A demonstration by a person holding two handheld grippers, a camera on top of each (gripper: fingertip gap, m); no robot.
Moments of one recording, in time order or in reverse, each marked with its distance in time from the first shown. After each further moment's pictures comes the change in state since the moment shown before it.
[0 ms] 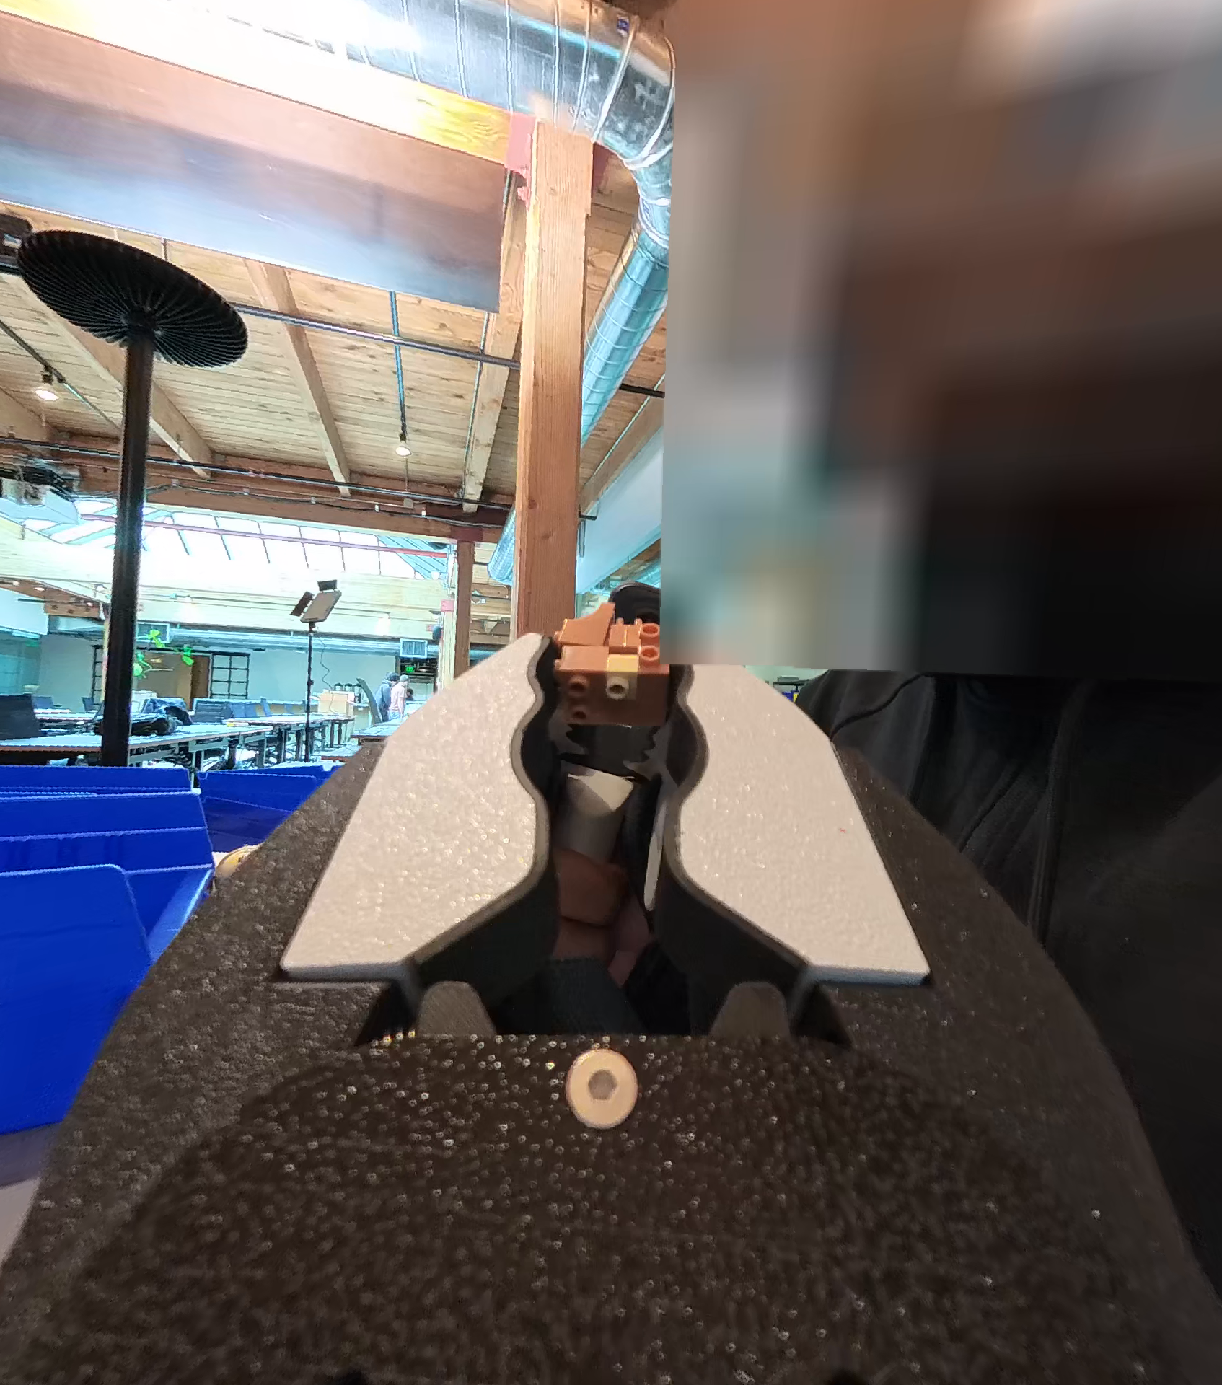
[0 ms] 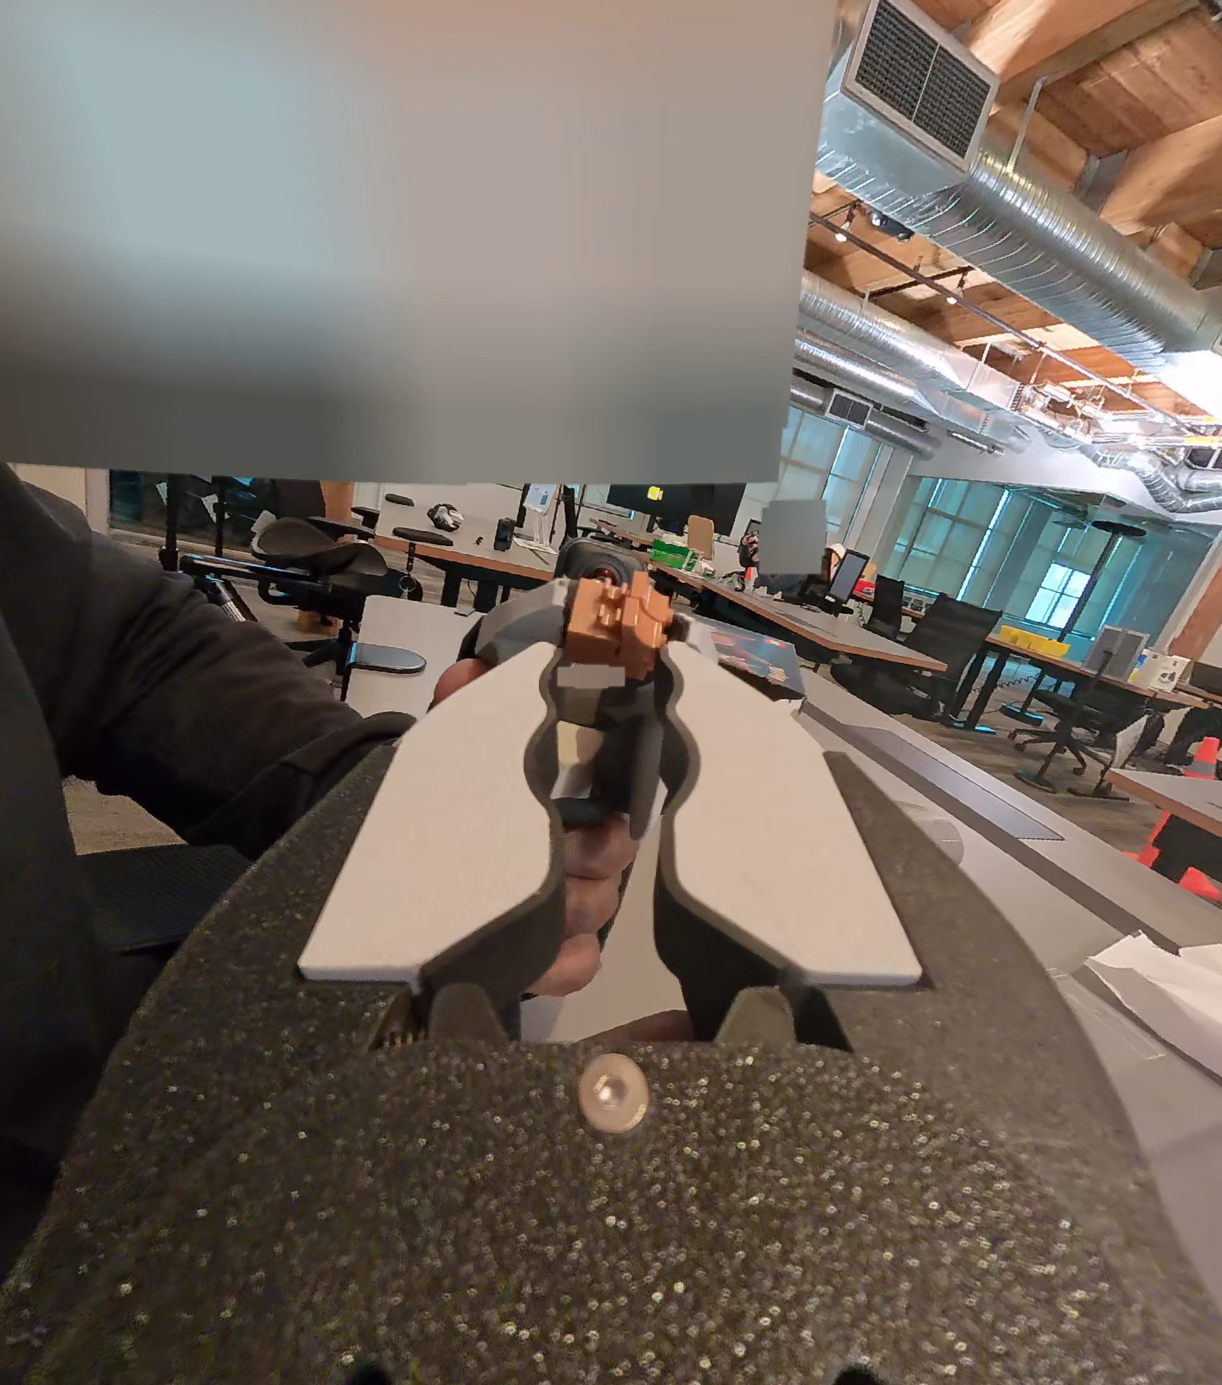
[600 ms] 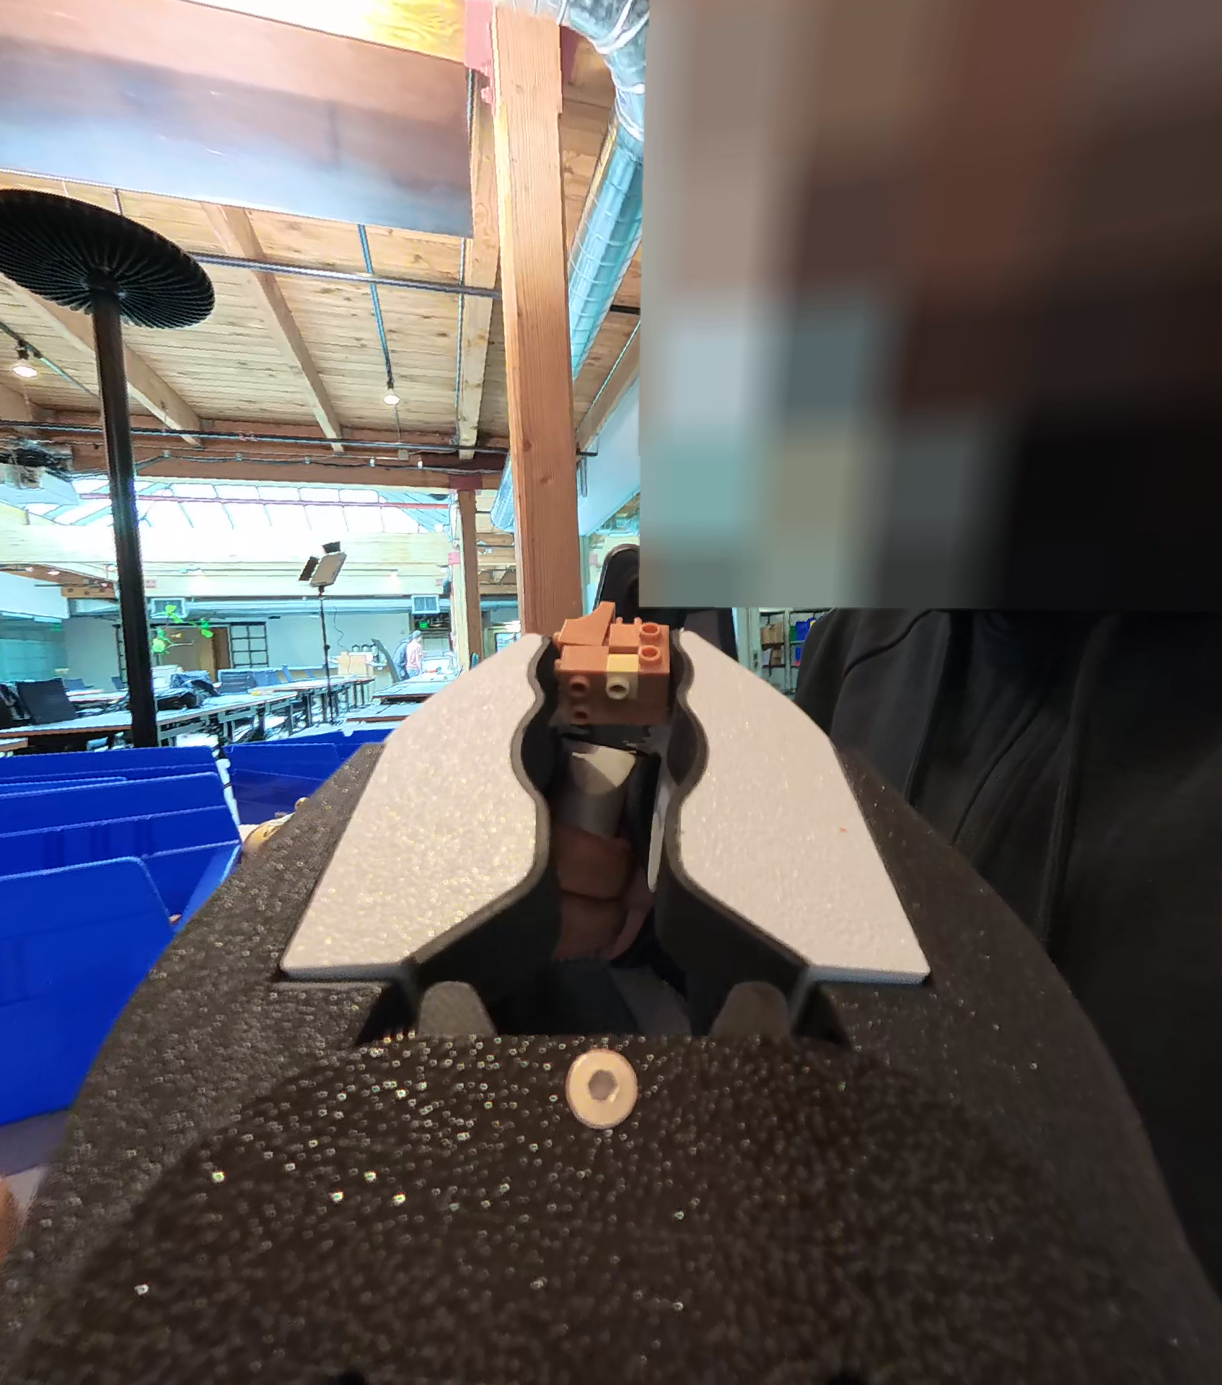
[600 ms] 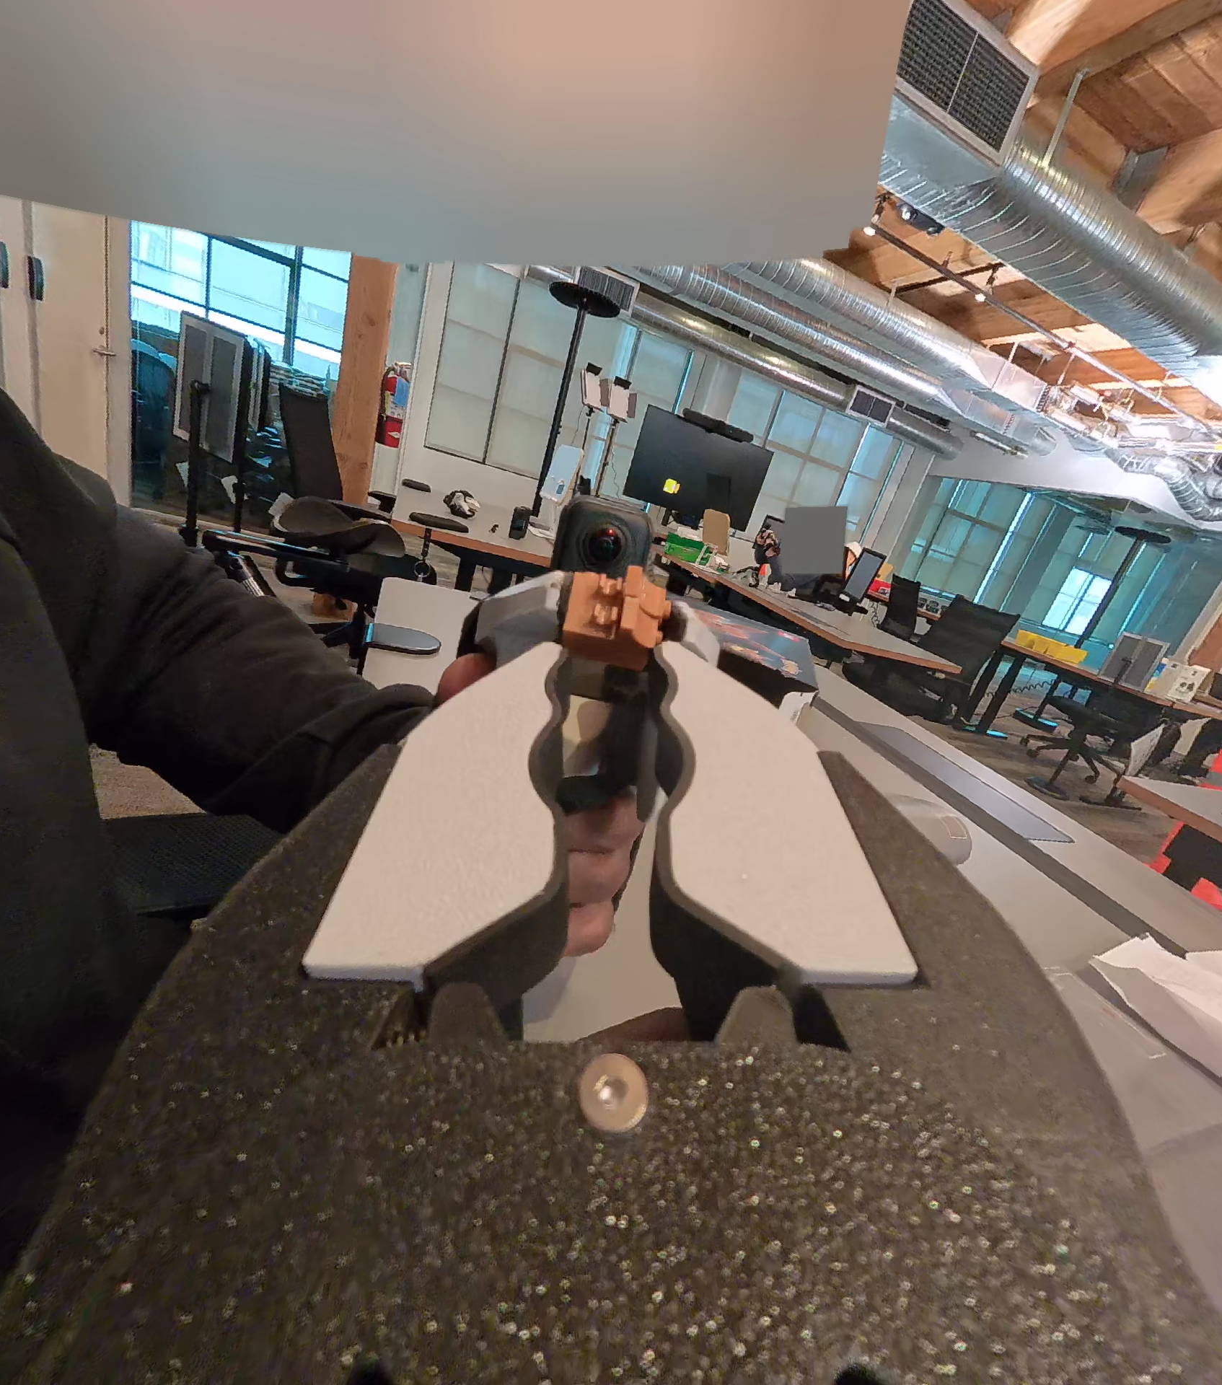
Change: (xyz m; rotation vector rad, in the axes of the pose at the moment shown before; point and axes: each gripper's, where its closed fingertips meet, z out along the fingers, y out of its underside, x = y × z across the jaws) left arm 0.006 0.010 0.002 -0.101 0.013 0.078; right arm -0.006 0.005 -0.006 -0.012 -0.032 -0.018
